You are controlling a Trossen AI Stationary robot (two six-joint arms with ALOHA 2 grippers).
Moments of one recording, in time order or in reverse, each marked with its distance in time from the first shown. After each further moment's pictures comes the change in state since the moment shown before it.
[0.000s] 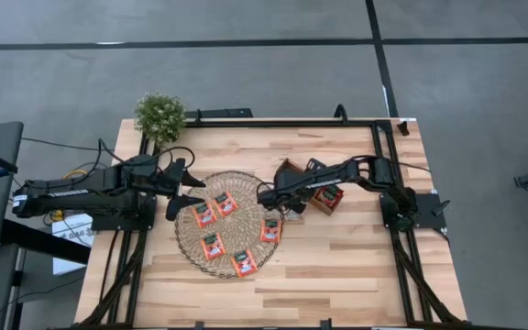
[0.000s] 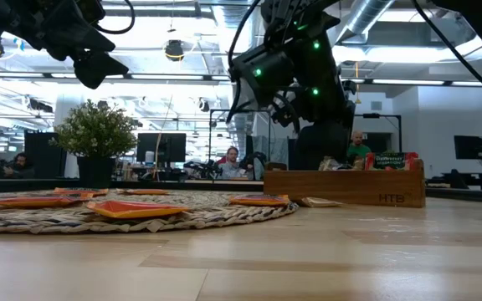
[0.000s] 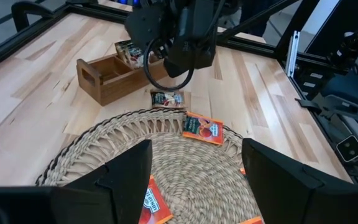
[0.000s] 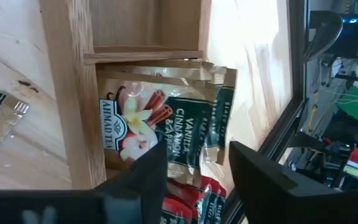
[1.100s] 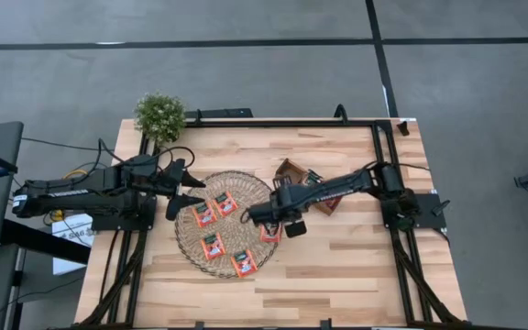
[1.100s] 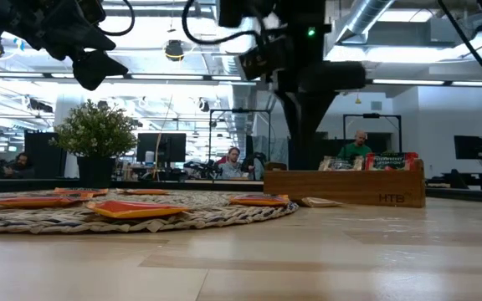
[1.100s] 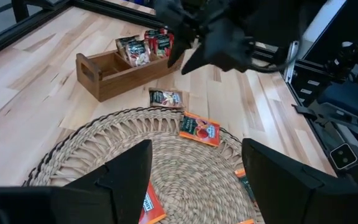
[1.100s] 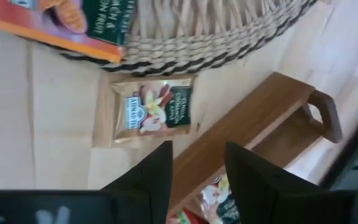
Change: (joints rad) left arm 0.000 0.000 0.000 0.000 0.000 -0.056; right arm 0.128 -0.046 0.147 0.230 -0.186 -0.854
